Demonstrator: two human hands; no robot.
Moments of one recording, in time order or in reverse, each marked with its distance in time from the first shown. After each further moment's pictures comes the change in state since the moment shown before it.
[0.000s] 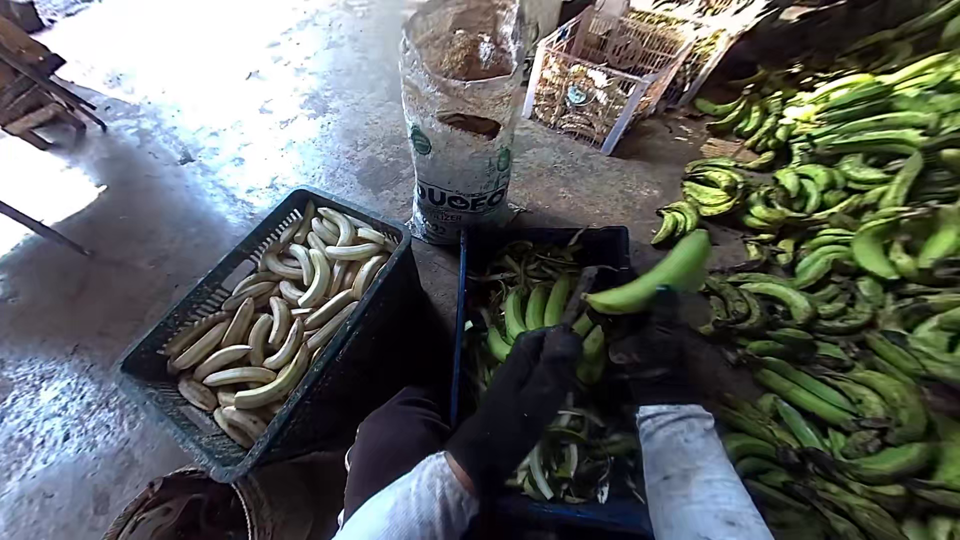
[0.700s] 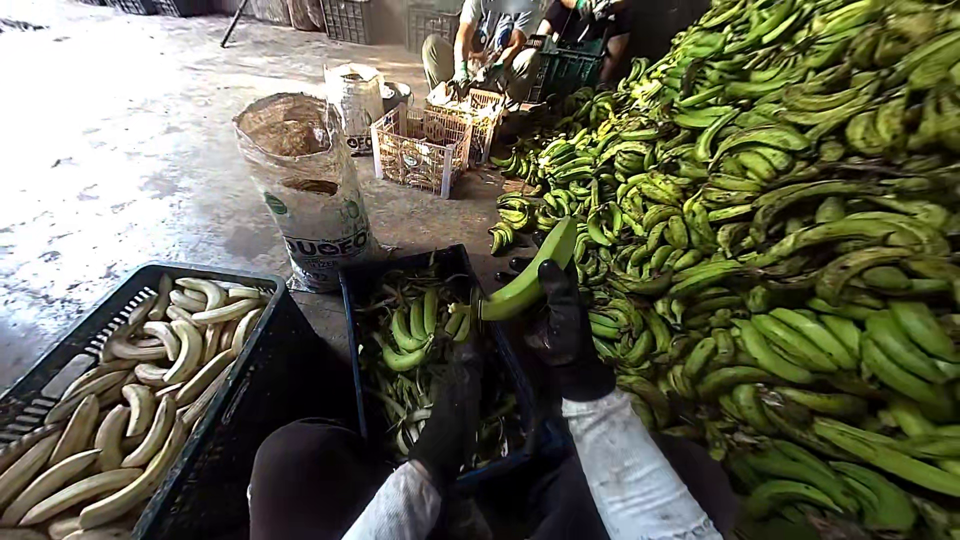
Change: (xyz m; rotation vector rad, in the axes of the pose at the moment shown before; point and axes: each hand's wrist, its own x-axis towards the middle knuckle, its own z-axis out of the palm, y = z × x) left_hand -0.044 -0.040 0.084 -0.105 -0.223 -0.005; right_hand -0.104 -0.140 0.027 -0.166 0.031 -0.296
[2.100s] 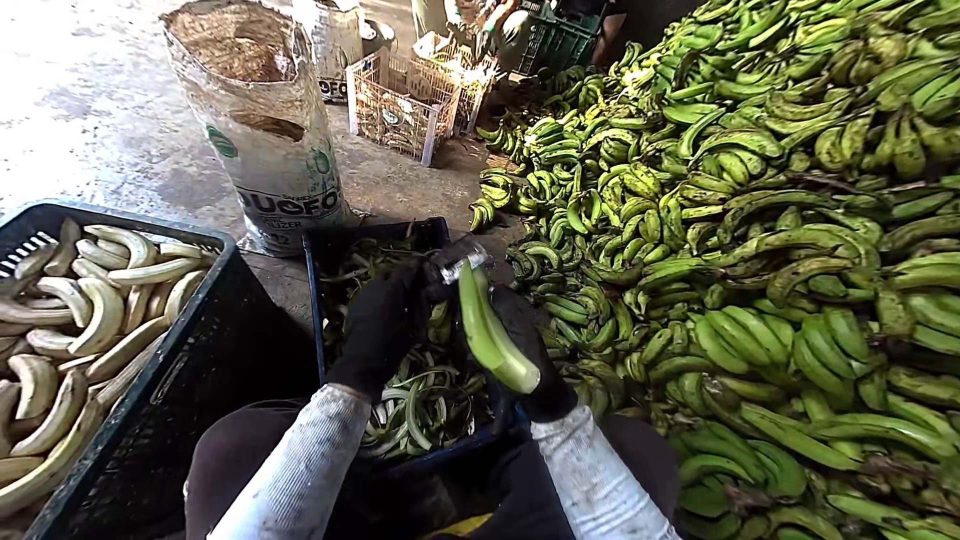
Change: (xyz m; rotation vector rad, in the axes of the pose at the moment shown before) left_hand 0.070 0.038 -0.075 1.032 0.233 0.317; right_hand -0.040 0.023 0.003 0.047 -0.229 0.356
